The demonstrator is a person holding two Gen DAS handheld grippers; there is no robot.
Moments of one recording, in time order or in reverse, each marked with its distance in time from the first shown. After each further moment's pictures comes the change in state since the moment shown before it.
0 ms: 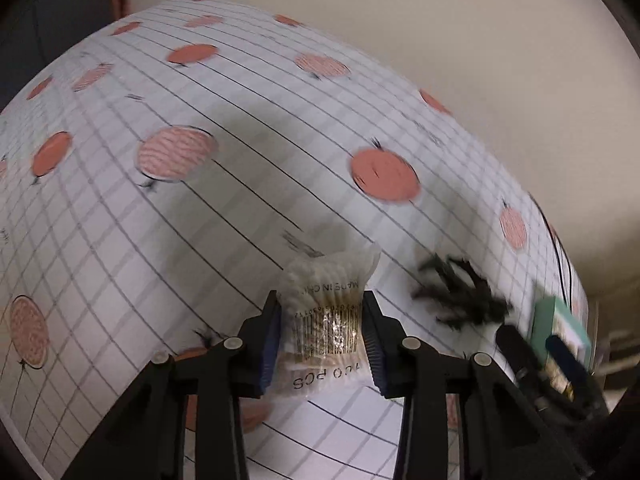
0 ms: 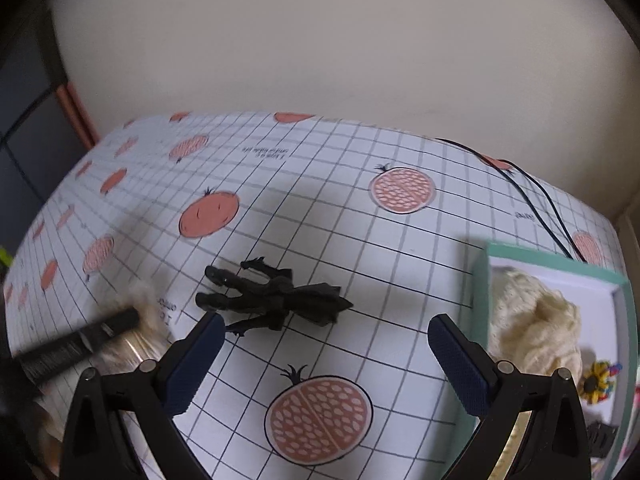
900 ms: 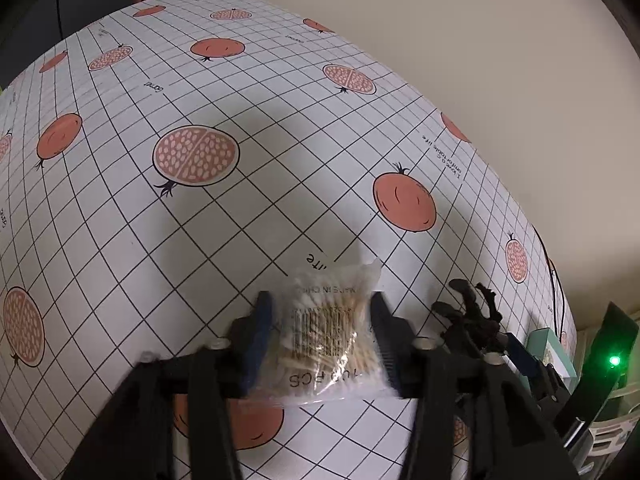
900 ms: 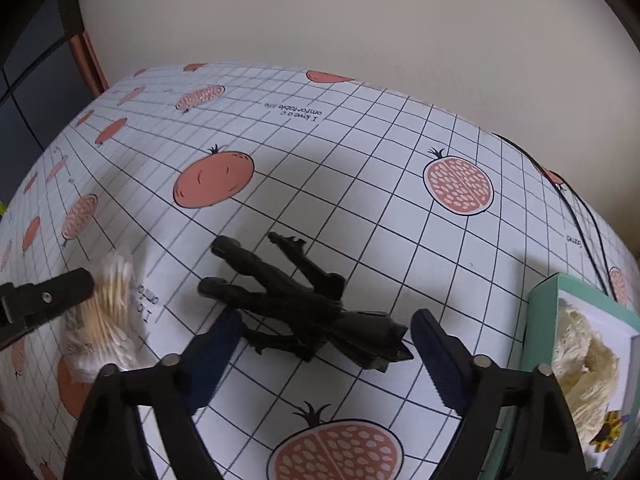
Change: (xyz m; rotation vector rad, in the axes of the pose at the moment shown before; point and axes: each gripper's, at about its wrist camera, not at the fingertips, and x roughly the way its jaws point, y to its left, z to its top) left arm 0.008 0.013 0.012 -0.081 0.000 -0.026; right arm 0.046 0.015 0.010 -0.079 0.083 0.022
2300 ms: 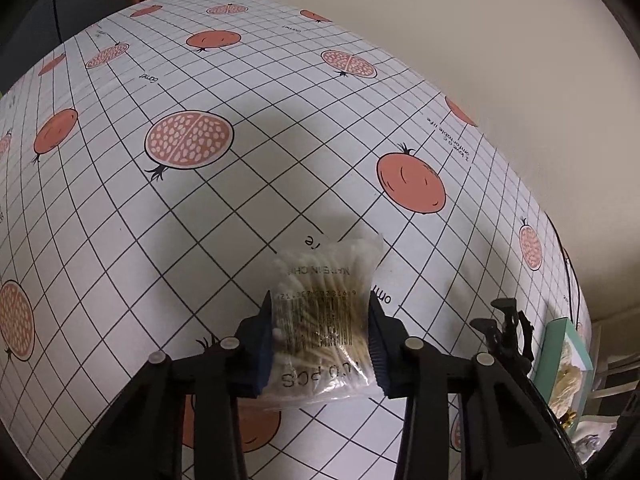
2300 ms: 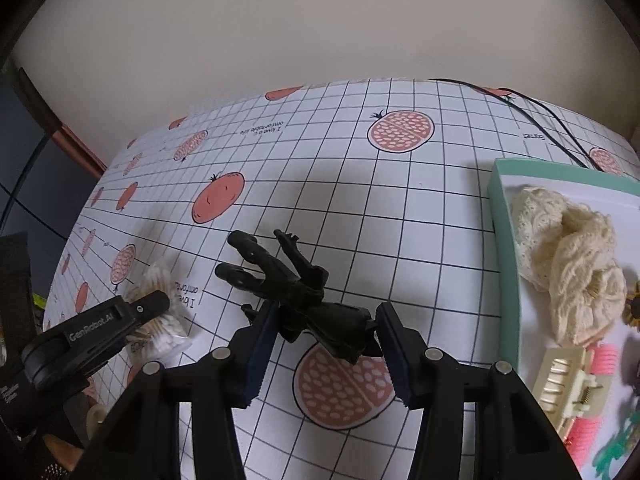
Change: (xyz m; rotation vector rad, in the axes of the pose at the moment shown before) left arm 0.019 -0.007 -0.008 0.020 0.001 0.031; right arm -0.055 -0.034 -0.042 0.328 -0.033 0.135
